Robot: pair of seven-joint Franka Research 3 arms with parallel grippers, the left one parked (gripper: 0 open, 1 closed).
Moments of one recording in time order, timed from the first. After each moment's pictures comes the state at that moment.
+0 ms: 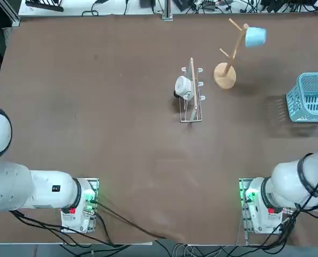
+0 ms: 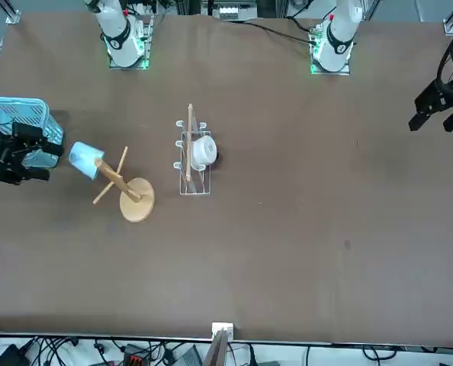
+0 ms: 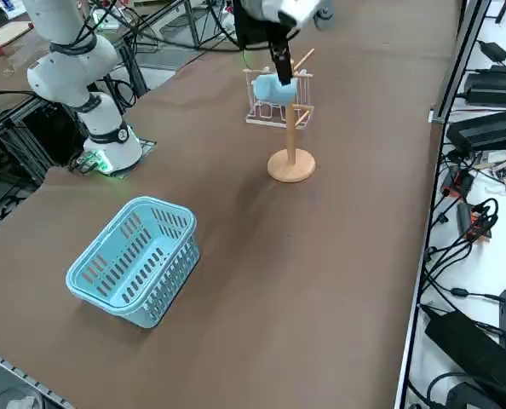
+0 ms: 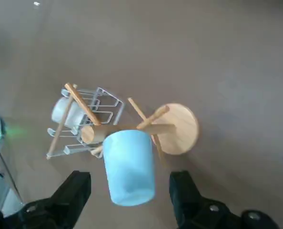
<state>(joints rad) -0.22 0.32 0.08 -1.33 0.41 1.47 -0.61</state>
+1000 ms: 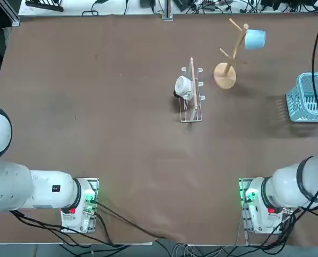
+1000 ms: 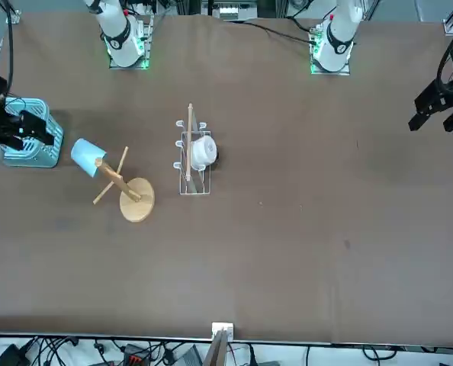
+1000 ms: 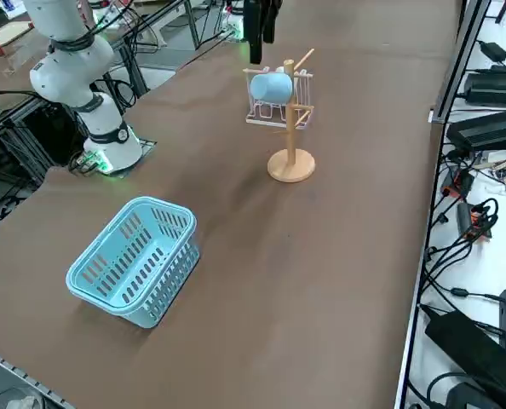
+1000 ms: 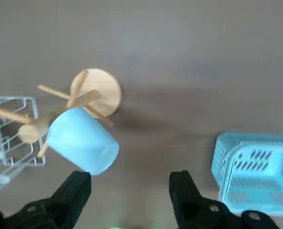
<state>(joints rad) -0.05 0.23 0.08 -1.32 -0.04 1.41 0.03</state>
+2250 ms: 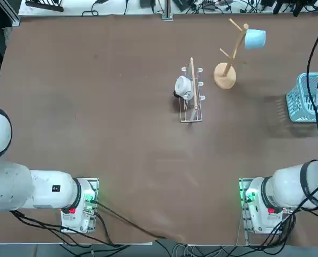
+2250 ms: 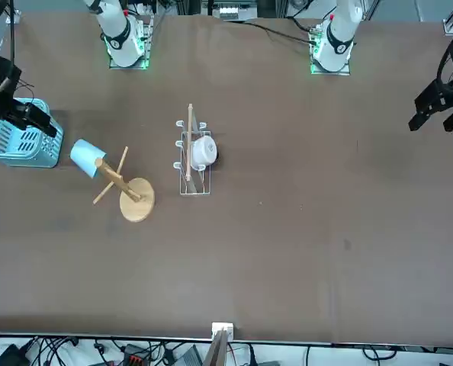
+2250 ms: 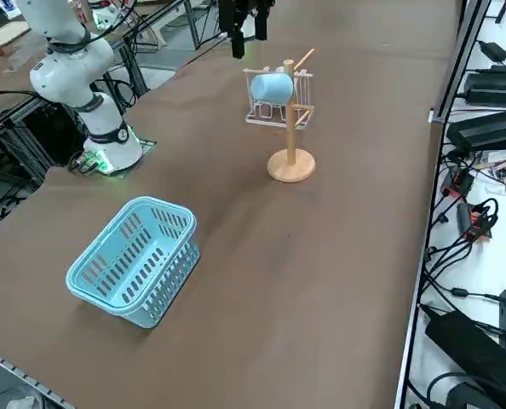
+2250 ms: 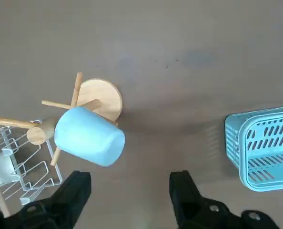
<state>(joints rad) -0.04 0.06 0.07 -1.53 -0.01 1.53 0.21</state>
